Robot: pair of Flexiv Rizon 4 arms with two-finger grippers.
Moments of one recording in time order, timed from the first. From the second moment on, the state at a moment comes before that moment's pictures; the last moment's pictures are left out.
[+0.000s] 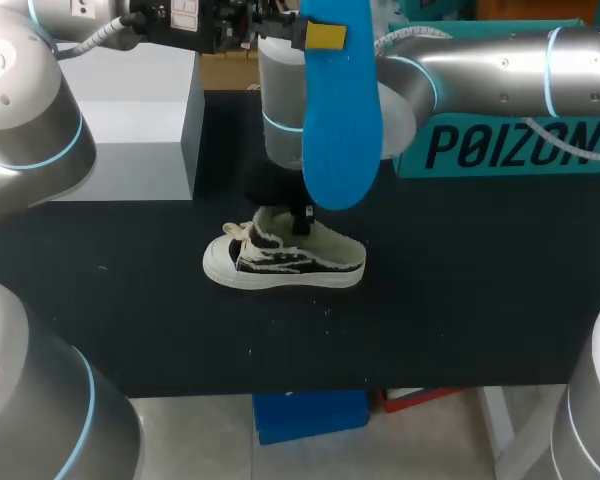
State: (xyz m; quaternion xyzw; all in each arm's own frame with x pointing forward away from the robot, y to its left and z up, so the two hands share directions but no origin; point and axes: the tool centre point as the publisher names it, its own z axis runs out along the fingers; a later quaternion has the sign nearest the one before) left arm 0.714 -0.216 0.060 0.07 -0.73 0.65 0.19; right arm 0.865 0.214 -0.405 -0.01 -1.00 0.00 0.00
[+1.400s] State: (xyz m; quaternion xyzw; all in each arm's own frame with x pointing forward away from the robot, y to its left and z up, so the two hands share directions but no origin) left arm 0.714 -0.216 0.060 0.07 -0.73 0.65 0.19; right arm 0.870 0.170 -0.314 -0.33 -0.94 0.06 -0.03
